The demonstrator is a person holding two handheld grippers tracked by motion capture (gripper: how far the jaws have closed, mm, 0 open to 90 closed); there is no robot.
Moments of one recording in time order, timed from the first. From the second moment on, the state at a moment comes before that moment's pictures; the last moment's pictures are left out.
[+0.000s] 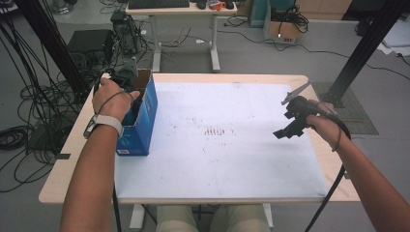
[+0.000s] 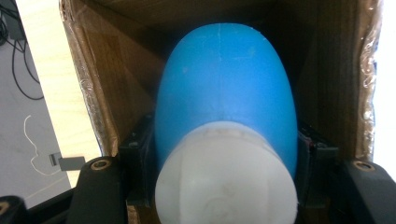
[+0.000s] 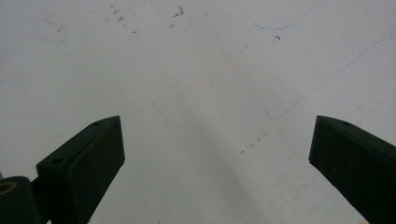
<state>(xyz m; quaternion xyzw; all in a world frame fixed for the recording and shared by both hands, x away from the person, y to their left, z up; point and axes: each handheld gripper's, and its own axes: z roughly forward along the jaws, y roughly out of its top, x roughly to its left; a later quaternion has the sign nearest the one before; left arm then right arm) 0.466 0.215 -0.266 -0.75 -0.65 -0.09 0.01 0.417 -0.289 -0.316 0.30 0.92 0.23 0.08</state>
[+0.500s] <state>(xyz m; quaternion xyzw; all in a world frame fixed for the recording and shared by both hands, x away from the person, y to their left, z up) 0.467 0.215 -0.265 -0.75 -0.65 -0.08 0.01 0.419 -0.287 -0.318 0.30 0.92 0.23 0.07</state>
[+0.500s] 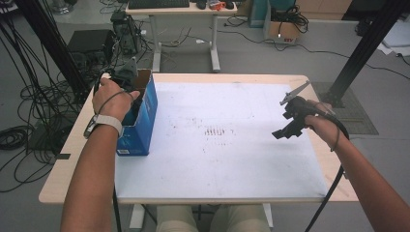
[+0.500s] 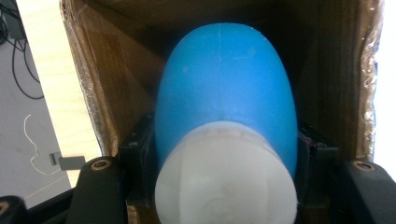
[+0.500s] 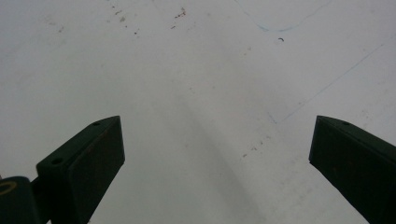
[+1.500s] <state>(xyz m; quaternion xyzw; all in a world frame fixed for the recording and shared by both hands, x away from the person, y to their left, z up) 0.466 0.216 -0.266 -0.75 -0.66 -0.09 0.00 0.418 -0.288 -0.319 0.30 0.92 0.24 0.07</state>
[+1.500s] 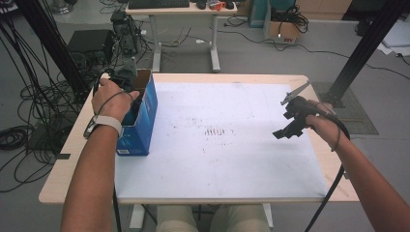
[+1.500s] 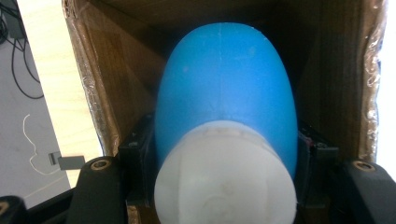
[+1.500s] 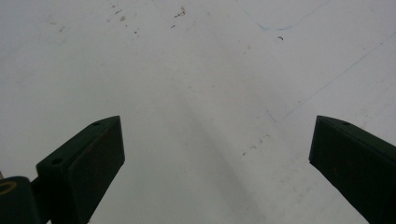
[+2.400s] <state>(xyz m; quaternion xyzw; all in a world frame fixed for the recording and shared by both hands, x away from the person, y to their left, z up) 0.464 0.219 -0.265 -0.75 -0.66 -0.08 0.00 0.420 -0.288 -0.320 0.29 0.92 0.23 0.07</state>
